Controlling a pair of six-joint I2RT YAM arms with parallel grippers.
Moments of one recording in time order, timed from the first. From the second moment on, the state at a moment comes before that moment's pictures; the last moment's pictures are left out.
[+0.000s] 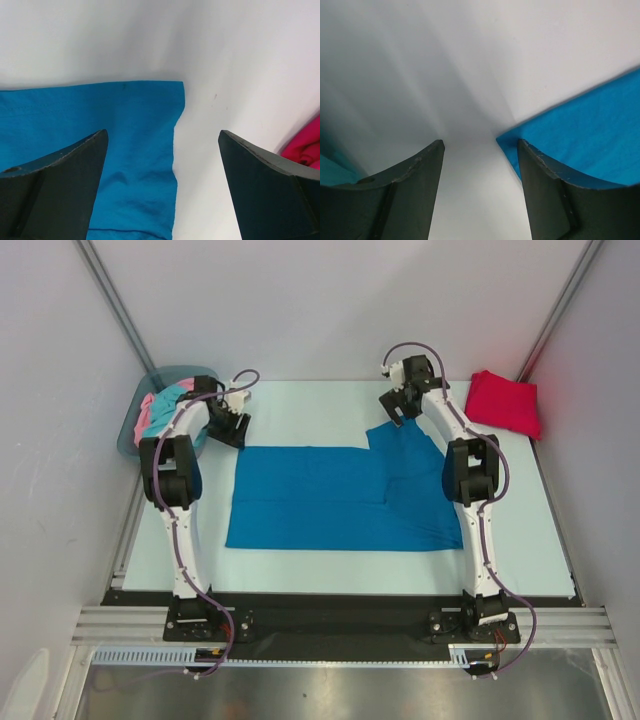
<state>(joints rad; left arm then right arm) 0.06 2.33 1.93 -0.74 0.29 0.48 0.20 2.50 2.30 -0.69 0.08 -0.42</state>
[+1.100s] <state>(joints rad) 0.02 2.33 1.93 -0.77 0.31 0.61 0.22 2.50 2.32 -0.68 0.09 -0.42</state>
